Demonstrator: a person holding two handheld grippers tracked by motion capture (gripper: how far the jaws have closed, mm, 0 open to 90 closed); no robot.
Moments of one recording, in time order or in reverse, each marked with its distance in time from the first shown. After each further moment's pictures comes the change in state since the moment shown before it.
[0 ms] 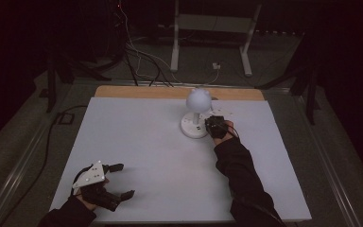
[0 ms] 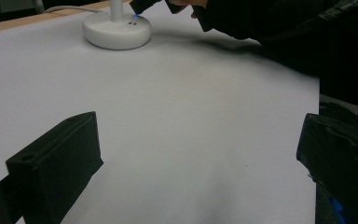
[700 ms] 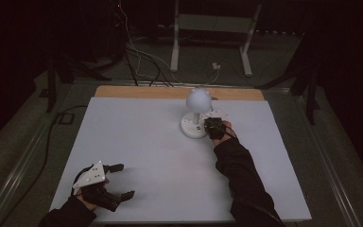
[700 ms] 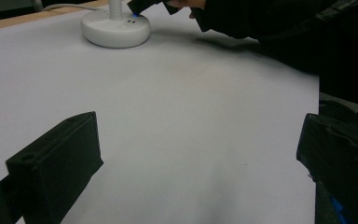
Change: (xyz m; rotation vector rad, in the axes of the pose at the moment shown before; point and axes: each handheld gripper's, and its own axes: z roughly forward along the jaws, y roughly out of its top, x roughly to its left) left arm 0.000 0.000 0.001 0.007 -0.002 0.002; right arm 0.006 -0.003 0.004 0.001 -0.038 -0.069
